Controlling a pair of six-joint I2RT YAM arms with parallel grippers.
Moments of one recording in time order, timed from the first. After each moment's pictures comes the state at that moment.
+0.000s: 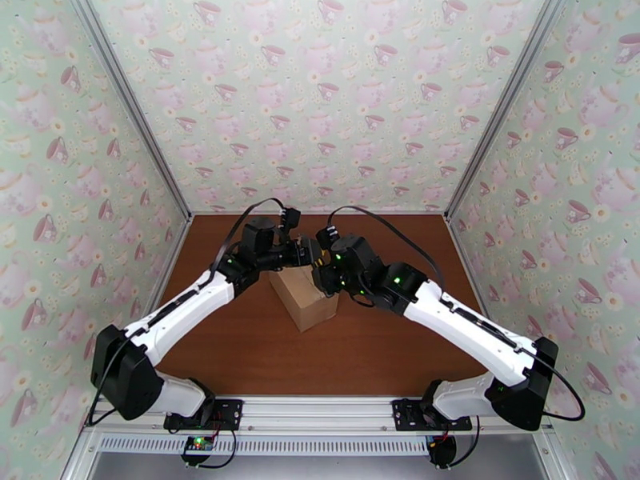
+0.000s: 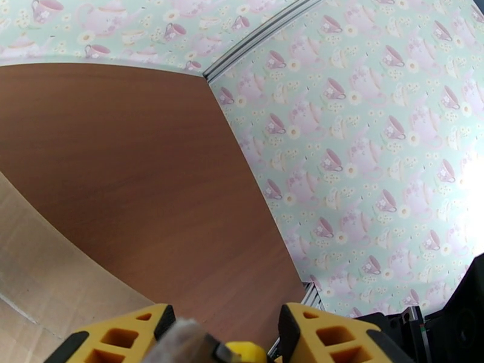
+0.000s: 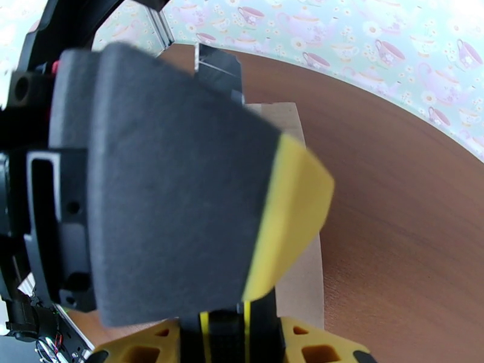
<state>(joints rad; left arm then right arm) -0.56 1.45 1.23 -0.16 0.46 -0.70 0.89 1.38 1.40 -0.71 0.13 0.30</state>
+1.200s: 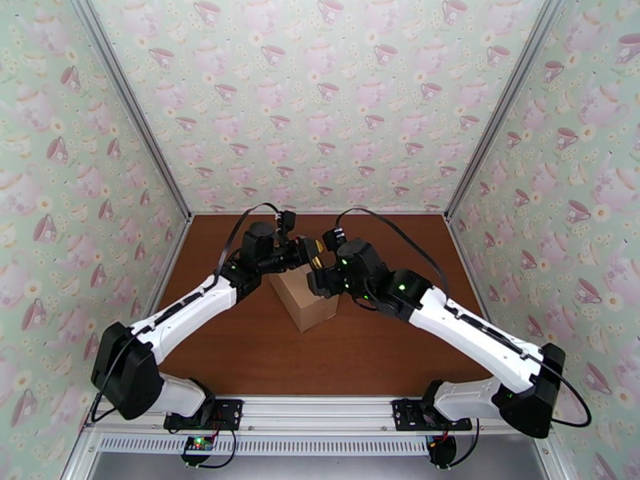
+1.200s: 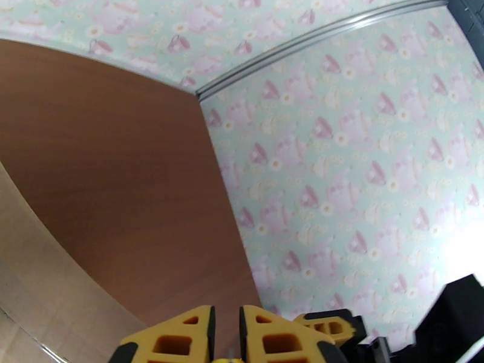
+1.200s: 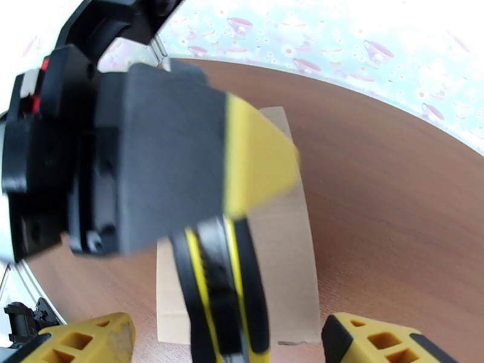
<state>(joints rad) -0.56 1.43 1.13 0.06 0.42 -0.96 0.89 1.29 1.28 -0.62 0.17 0.36</state>
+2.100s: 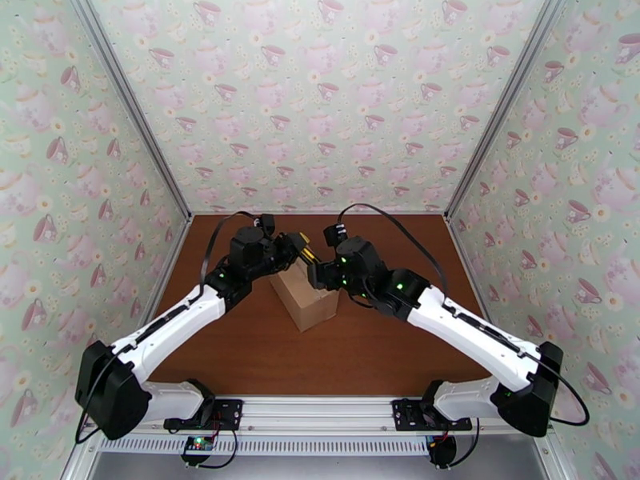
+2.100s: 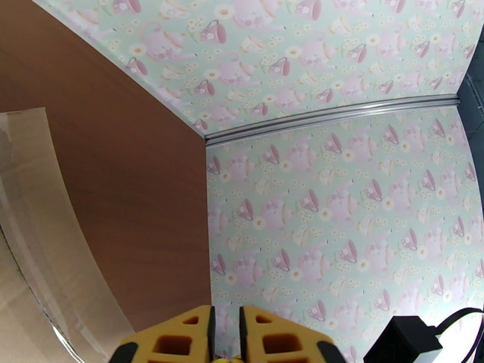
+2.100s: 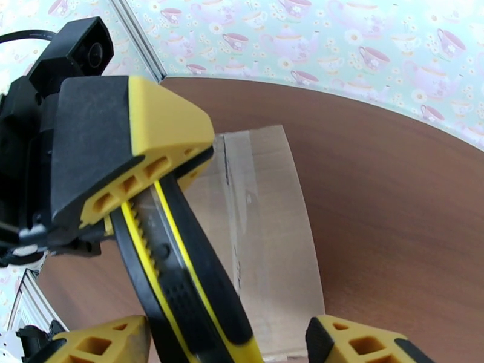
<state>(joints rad) -0.56 1.34 1.09 0.03 0.24 -1.23 0.88 1.35 1.32 -0.56 0.17 0.40</state>
